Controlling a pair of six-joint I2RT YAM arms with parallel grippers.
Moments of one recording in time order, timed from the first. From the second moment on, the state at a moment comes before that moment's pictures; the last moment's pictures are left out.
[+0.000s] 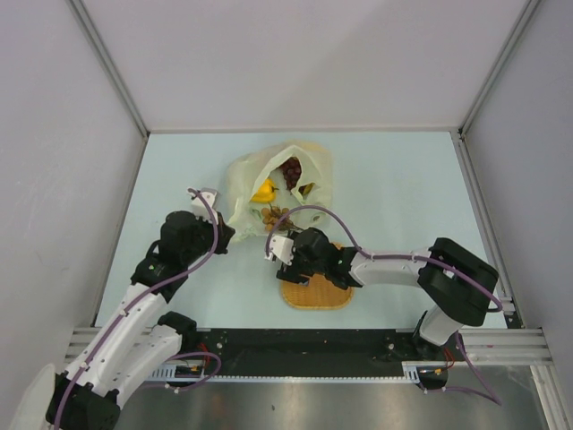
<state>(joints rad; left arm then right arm) -0.37 0.73 0.60 -0.32 0.11 -0.18 1.04 1.62 0.80 0.11 0.06 -0.42</state>
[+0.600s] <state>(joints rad) -0.37 0.73 0.60 -0.32 0.12 -0.18 1.03 1.61 0.82 0.07 -0.03 -0.38</state>
